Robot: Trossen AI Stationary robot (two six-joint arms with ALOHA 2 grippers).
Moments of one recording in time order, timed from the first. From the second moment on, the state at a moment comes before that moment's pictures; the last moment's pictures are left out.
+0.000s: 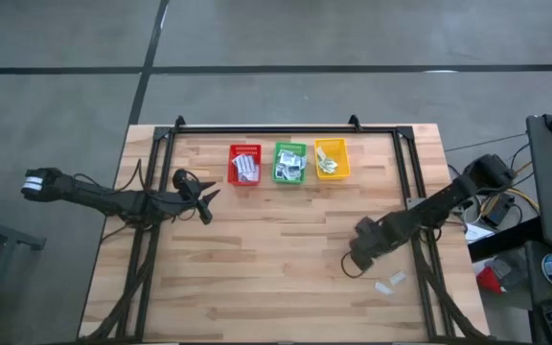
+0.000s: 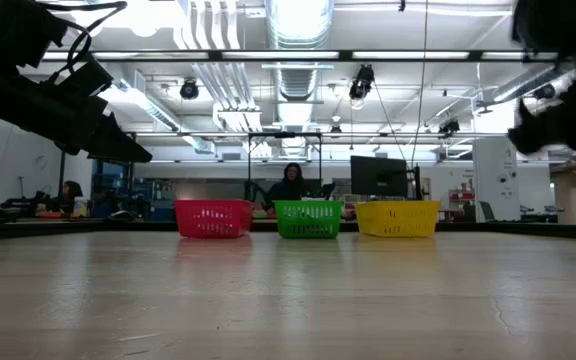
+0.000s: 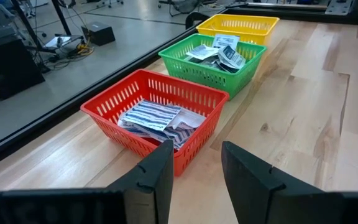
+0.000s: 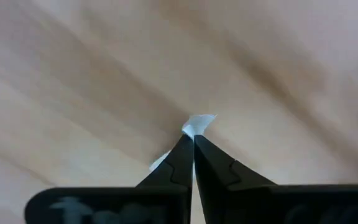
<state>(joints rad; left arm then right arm) -0.12 0.61 0.11 0.11 -0.71 -0.21 0.45 1.41 0.66 -0.81 -0.08 1.40</state>
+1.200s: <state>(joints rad) -0.12 0.61 0.11 0.11 -0.71 -0.22 -0.10 0.99 0.91 -0.66 0.48 0.39</state>
